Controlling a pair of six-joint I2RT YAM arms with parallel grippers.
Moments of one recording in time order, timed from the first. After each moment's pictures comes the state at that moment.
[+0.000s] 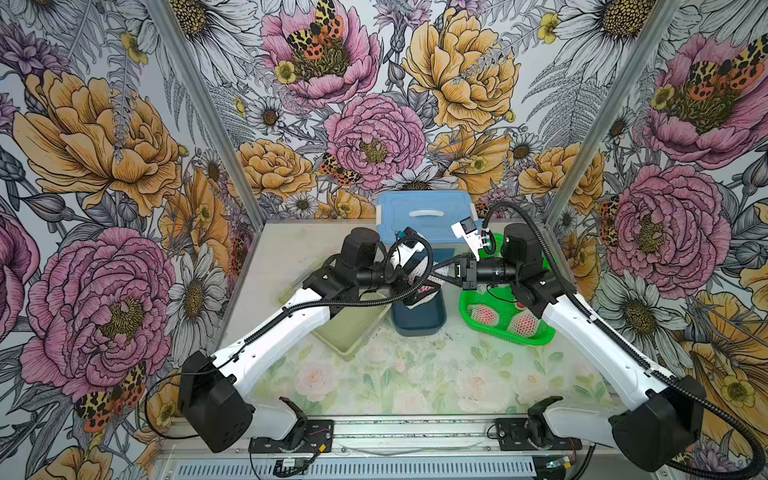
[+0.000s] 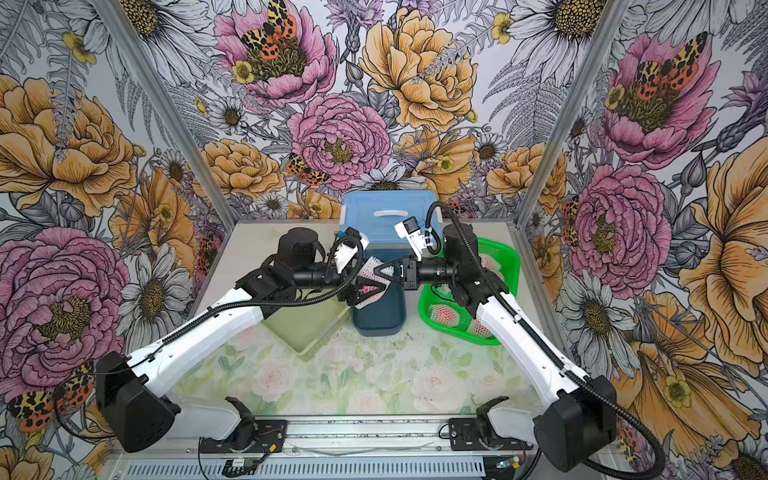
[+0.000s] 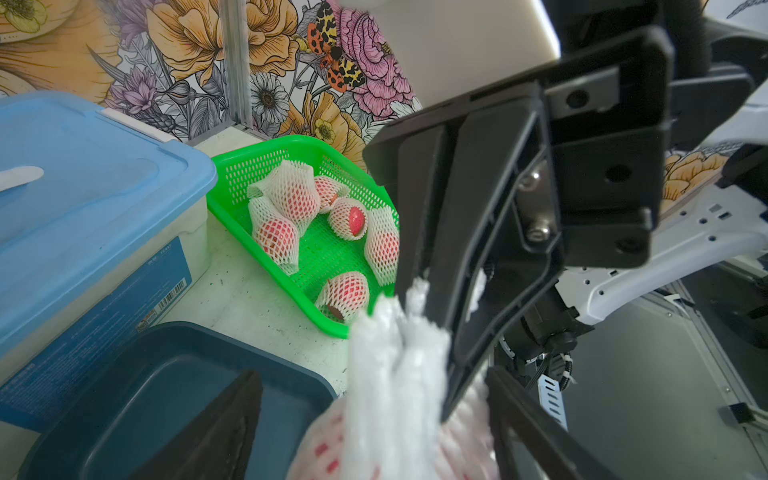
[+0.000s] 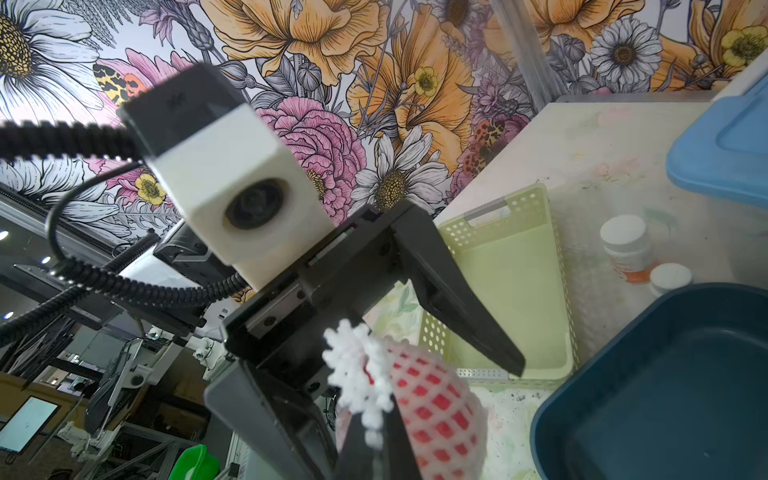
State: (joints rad) left arm -0.66 1.37 1.25 -0.33 0.63 -0.02; right arm 0.40 1.25 1.14 -0.21 -1.03 0.46
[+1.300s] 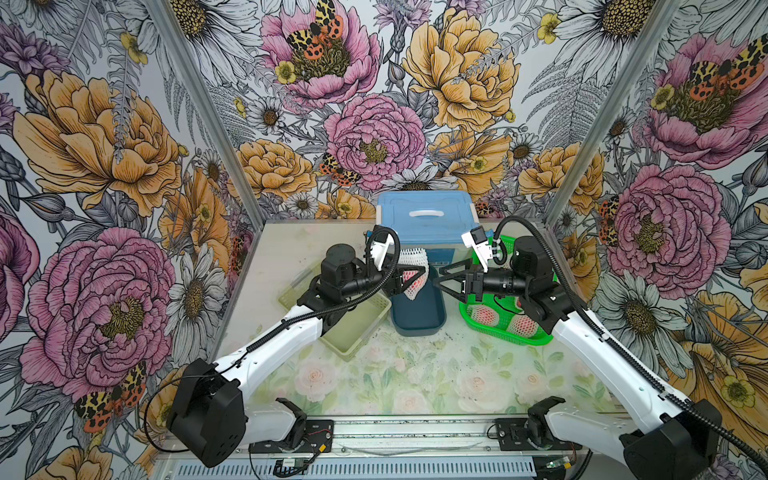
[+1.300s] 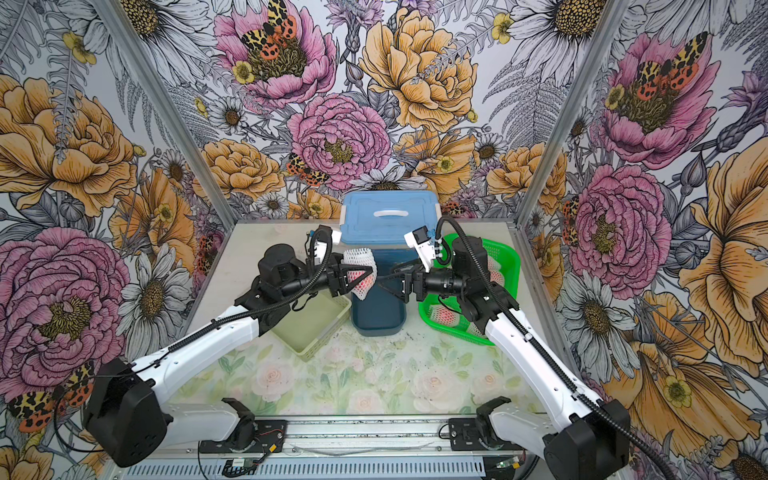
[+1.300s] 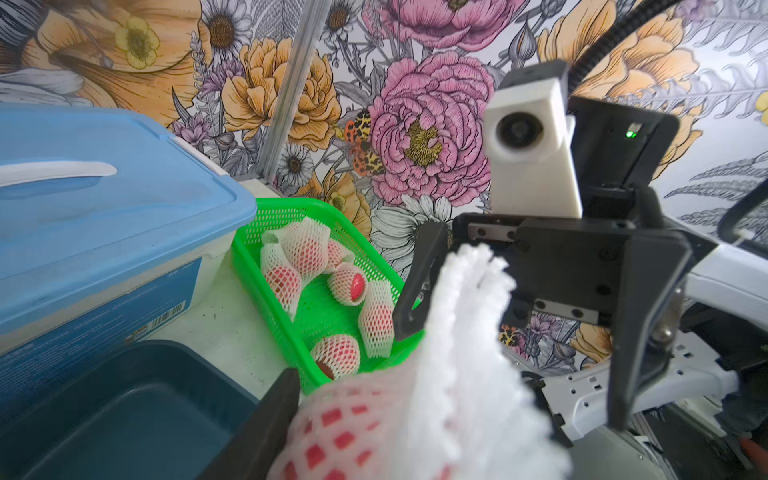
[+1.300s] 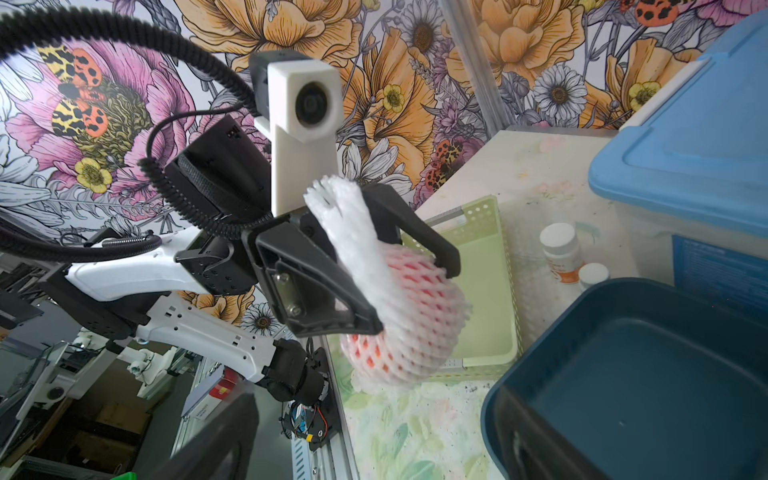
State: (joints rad) left arm -0.56 1.28 0.88 0.37 0.63 -0.51; right arm 0.42 1.14 1.02 -0.21 -0.89 0.35
